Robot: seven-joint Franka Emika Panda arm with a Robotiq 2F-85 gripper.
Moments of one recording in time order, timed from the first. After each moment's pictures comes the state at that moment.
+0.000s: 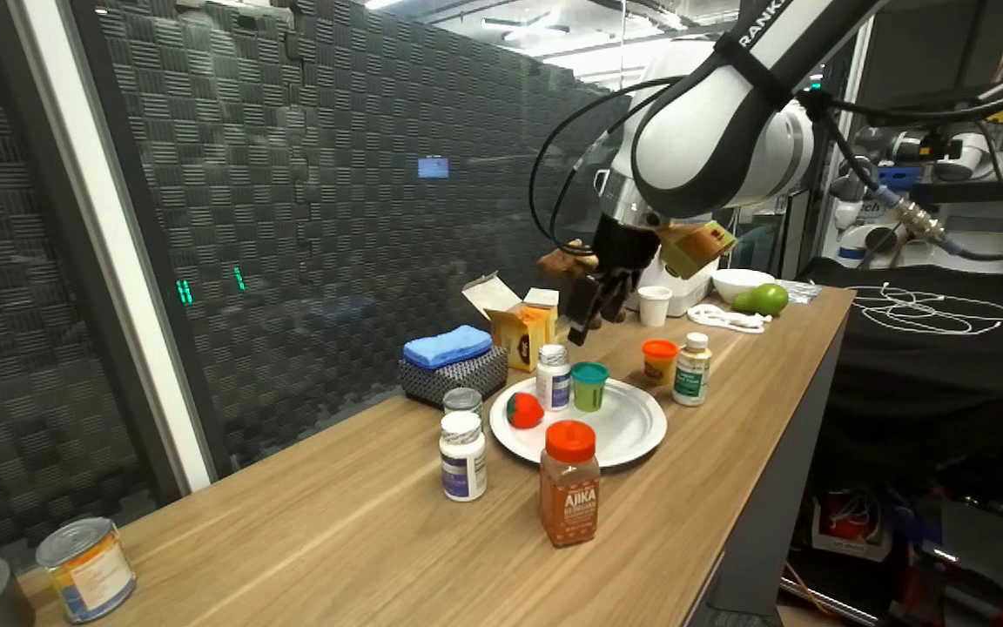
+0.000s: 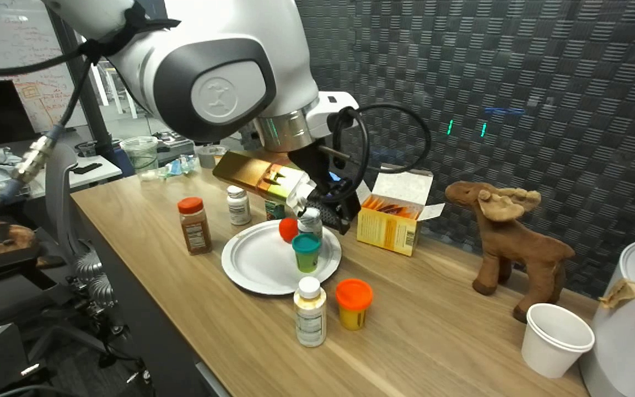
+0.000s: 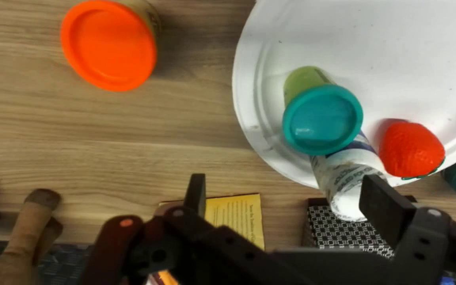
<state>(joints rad) -0.07 0.18 -0.04 -2.28 0.03 2.79 -0.23</state>
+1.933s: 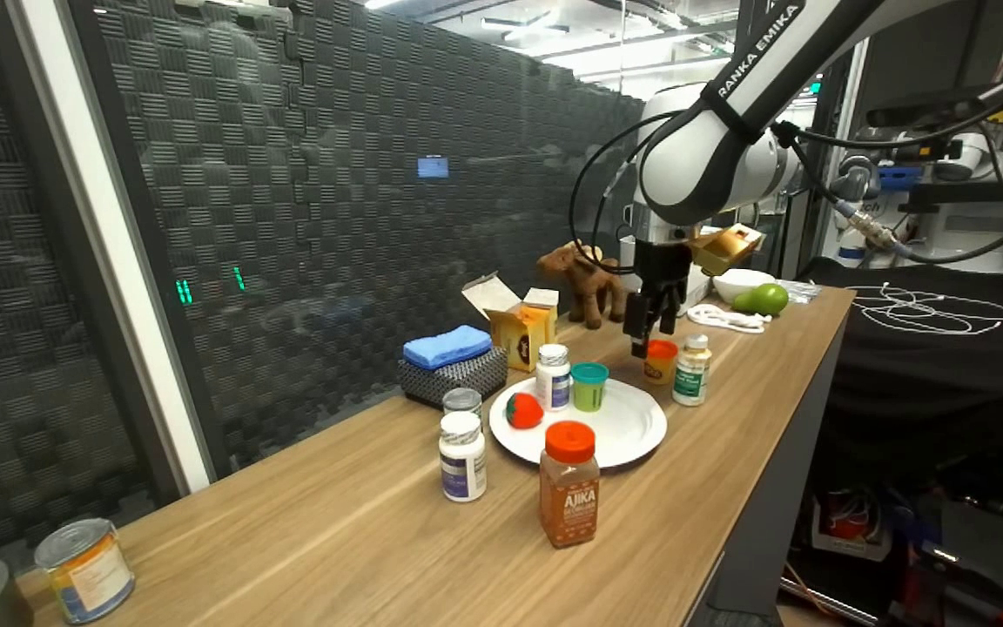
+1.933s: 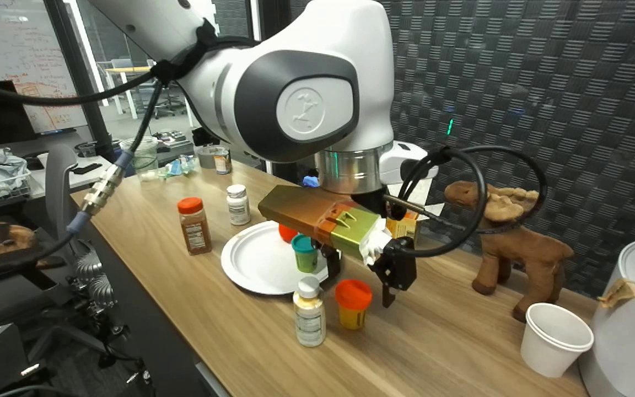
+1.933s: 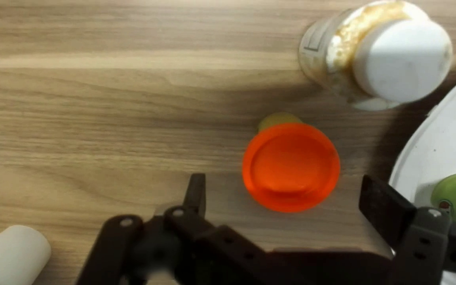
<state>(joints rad) -0.15 0.31 -0.13 -2.12 -0.07 2.50 -0.25</state>
